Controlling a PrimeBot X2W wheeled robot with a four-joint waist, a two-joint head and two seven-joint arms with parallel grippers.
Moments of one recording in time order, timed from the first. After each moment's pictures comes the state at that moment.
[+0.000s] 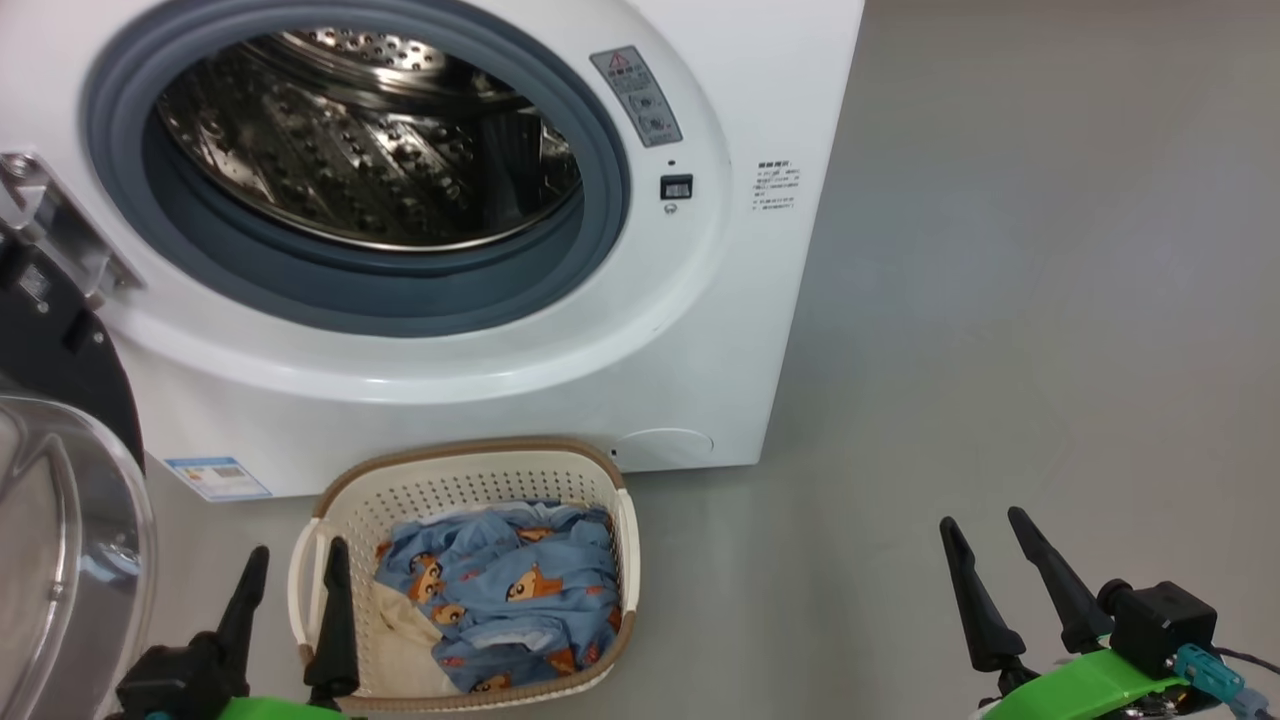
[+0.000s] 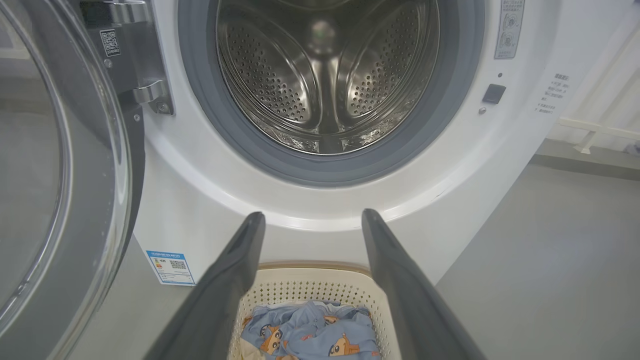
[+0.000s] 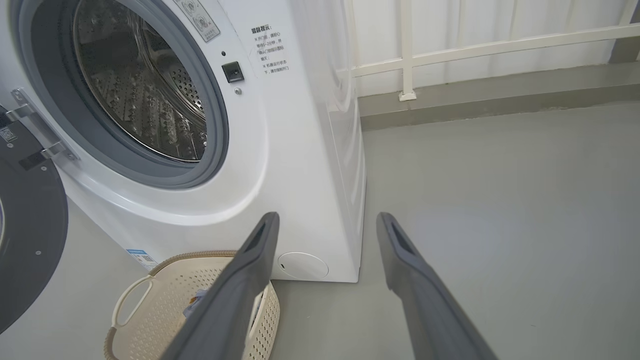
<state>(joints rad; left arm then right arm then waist) 0.00 0.04 0.01 0.16 -0.25 -0.12 -0.26 -0.02 -0.13 0.05 0.20 0.32 0.13 -0.25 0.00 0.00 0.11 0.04</state>
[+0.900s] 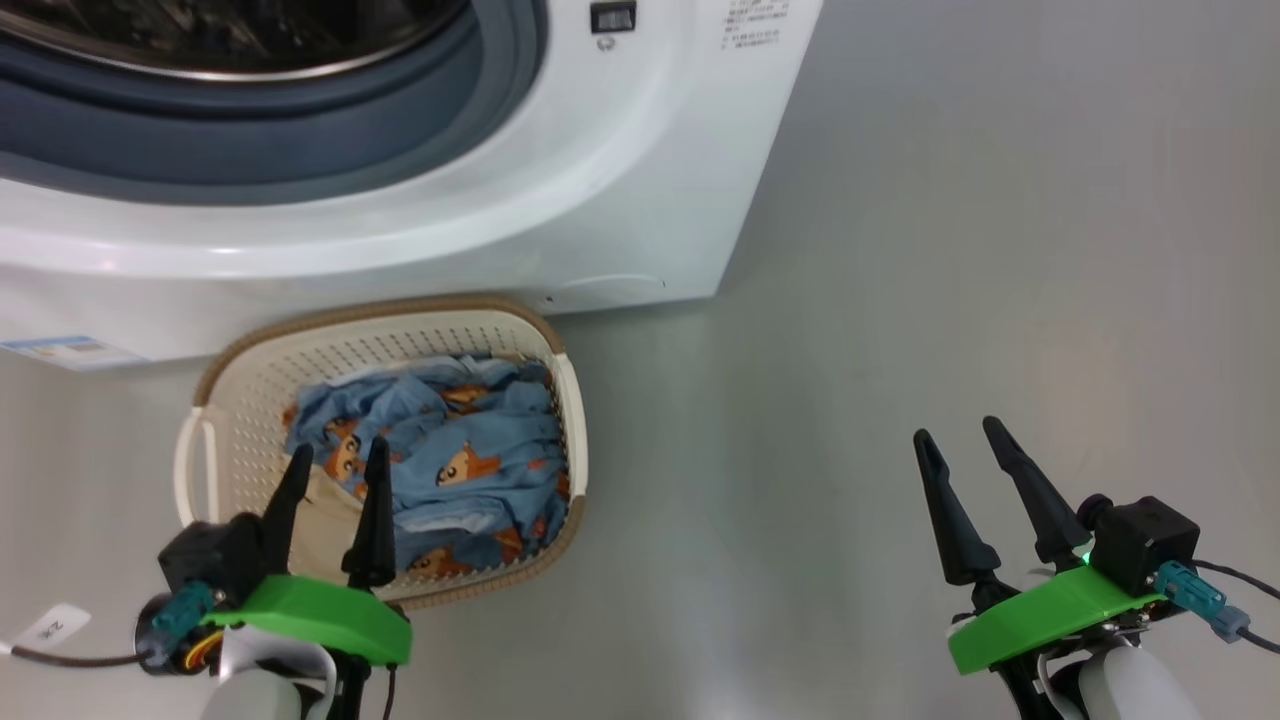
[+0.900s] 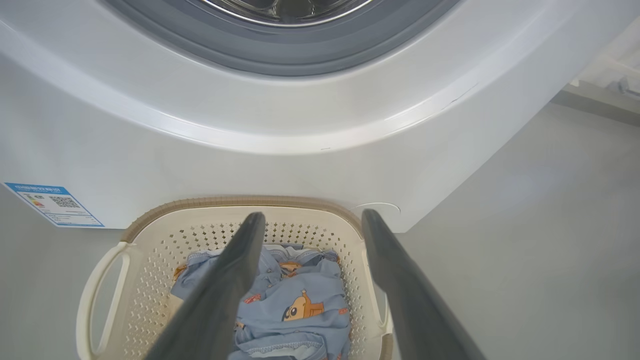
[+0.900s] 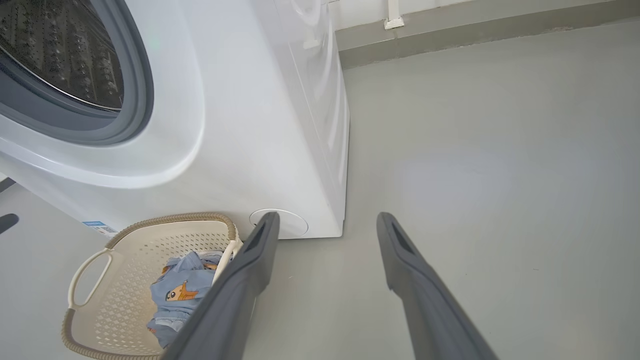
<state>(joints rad) -0.24 0.04 -0.08 0.34 -0.31 -0.13 -0.26 -0.16 -0.12 0.08 0.21 0.32 0.13 -0.25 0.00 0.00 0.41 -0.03</state>
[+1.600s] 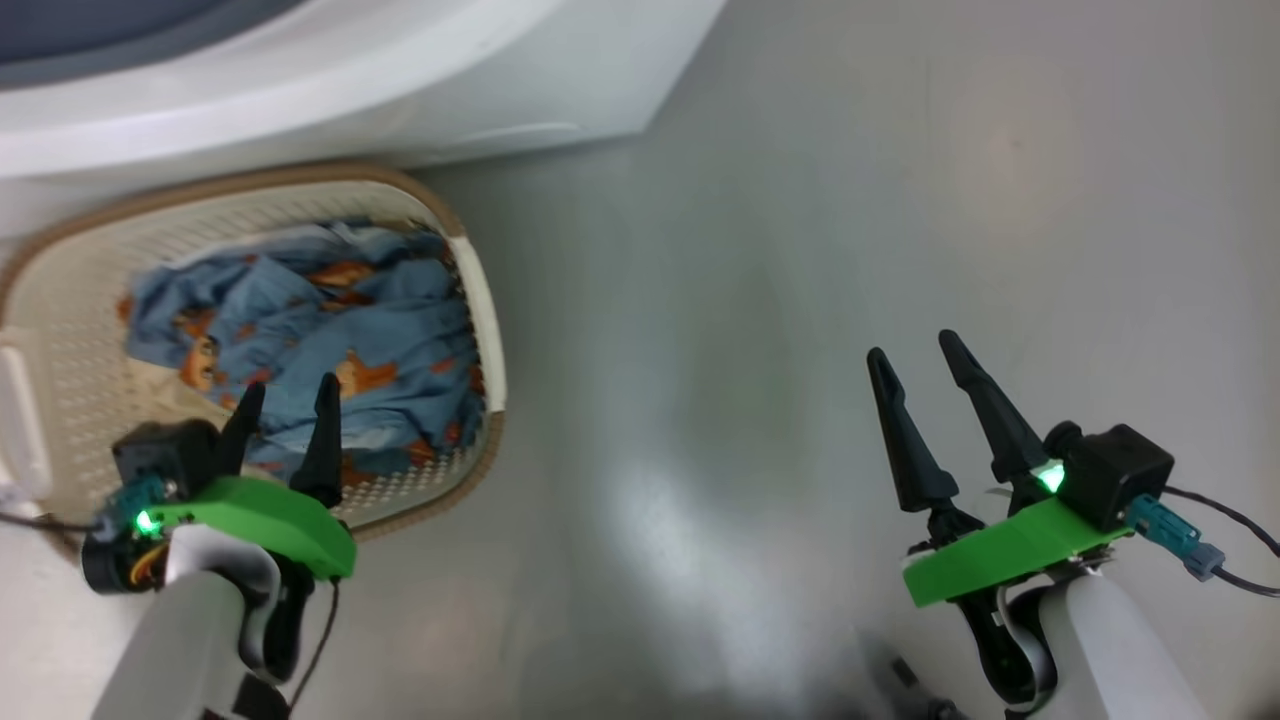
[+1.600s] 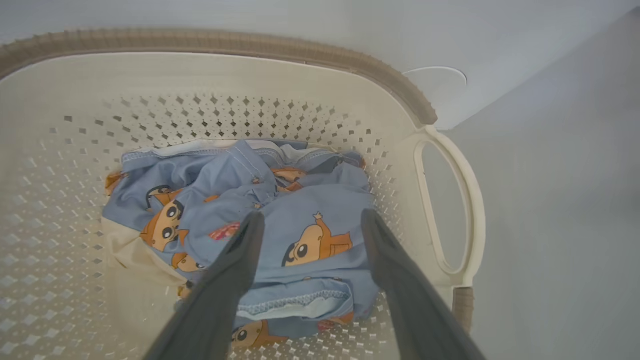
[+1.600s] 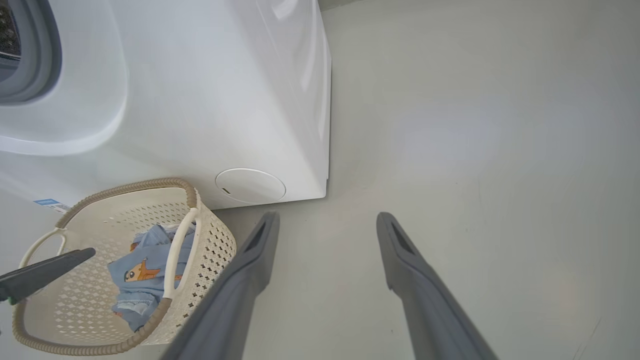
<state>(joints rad) -0.50 0.14 -0.16 0.65 -0.42 -0.13 -0.26 -0.28 -0.08 0.13 0.18 0.32 0.13 -0.25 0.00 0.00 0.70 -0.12</state>
